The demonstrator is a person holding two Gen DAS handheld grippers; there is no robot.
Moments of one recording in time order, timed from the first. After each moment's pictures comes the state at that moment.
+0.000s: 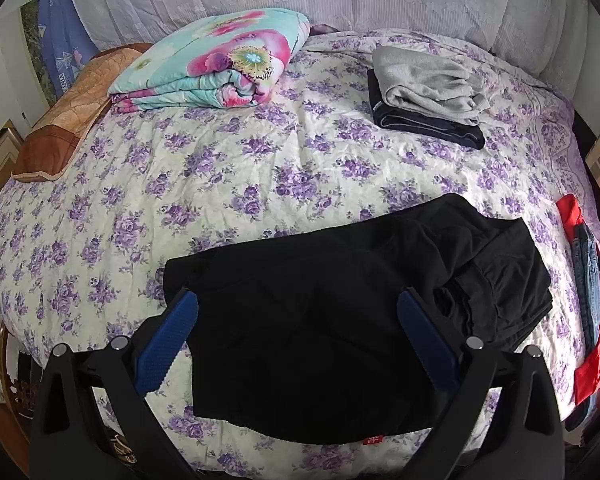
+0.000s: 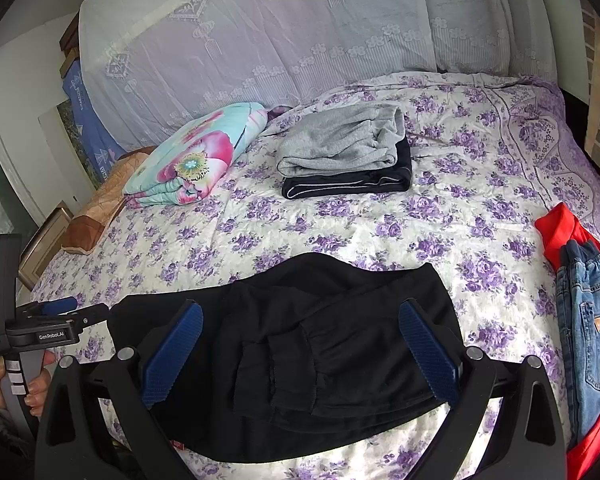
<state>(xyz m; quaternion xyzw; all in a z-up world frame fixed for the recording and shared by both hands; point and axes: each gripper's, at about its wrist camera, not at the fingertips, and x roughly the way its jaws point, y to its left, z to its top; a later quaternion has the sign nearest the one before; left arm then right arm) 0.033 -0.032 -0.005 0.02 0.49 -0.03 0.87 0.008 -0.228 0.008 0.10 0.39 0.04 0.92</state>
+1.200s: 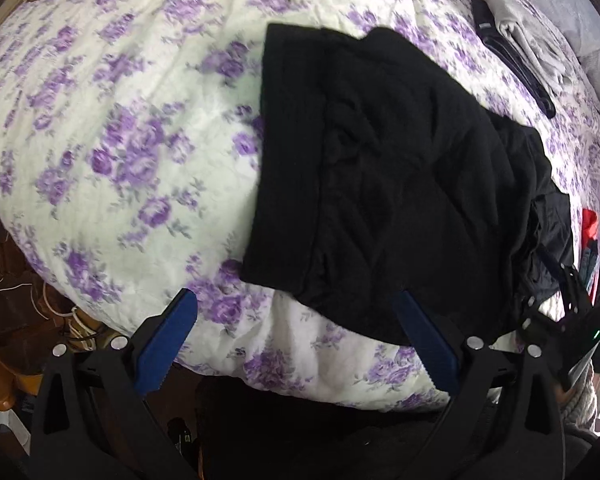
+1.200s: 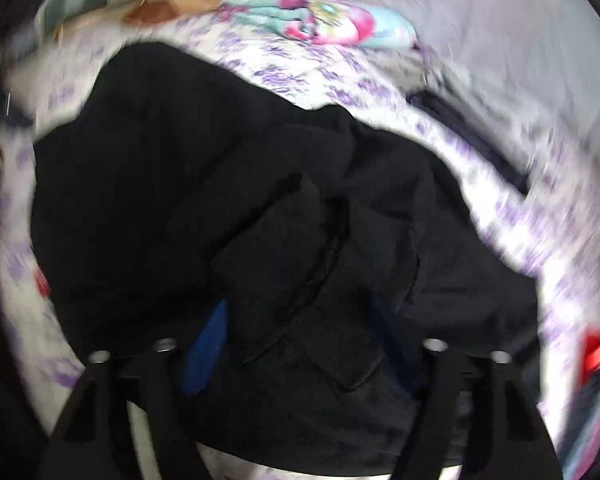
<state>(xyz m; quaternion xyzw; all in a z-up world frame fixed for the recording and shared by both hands) -0.009 0.083 -0.121 -0.13 0.66 0.00 0.74 0.016 -0.134 -0.143 -0.16 0.47 0.16 0.85</state>
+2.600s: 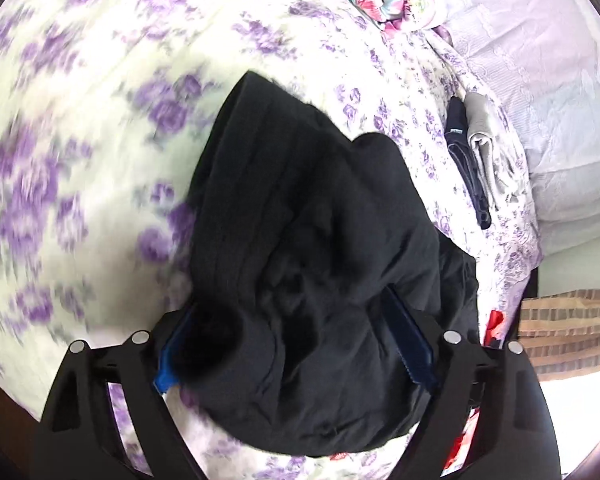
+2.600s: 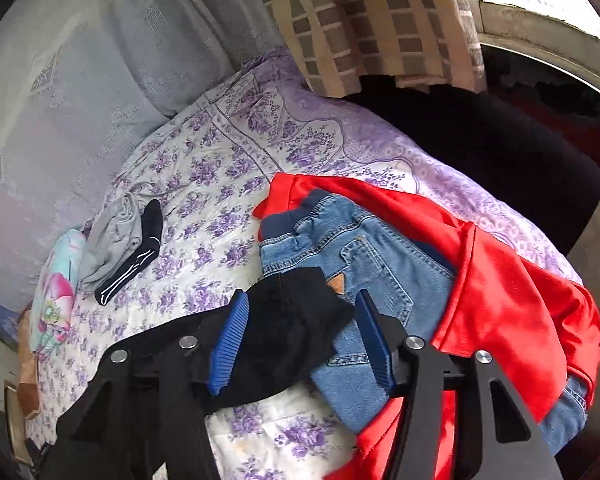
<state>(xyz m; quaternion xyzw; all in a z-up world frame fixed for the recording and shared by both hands) 0.034 0.131 -0.142 -0.35 0.56 -0.04 0.75 -0.120 -0.498 -0.004 0.29 0.34 -0.23 0.86</state>
